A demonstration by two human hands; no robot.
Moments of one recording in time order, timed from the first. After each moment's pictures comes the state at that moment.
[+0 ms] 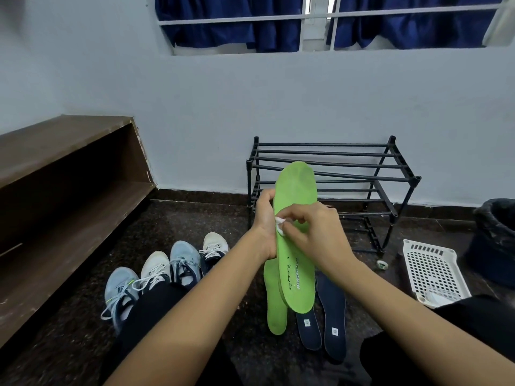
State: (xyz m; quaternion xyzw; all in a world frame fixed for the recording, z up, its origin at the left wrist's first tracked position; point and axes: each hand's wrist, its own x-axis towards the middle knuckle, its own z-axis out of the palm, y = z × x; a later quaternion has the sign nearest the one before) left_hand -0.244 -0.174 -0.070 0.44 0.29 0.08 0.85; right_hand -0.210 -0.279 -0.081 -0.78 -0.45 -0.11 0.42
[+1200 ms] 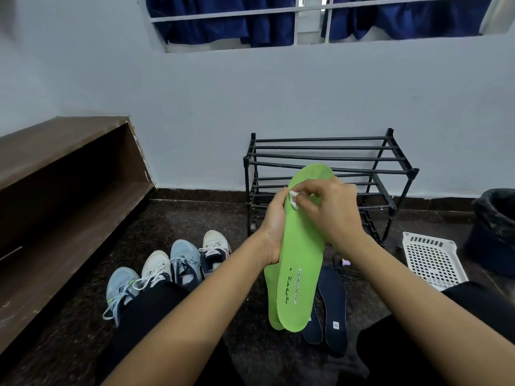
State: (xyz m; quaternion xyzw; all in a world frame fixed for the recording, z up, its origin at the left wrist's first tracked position) left_hand -0.245 -0.193 -0.078 0.48 0.24 0.03 0.84; right_hand -0.178 -0.280 -0.068 -0.81 -0.38 -0.16 0.41
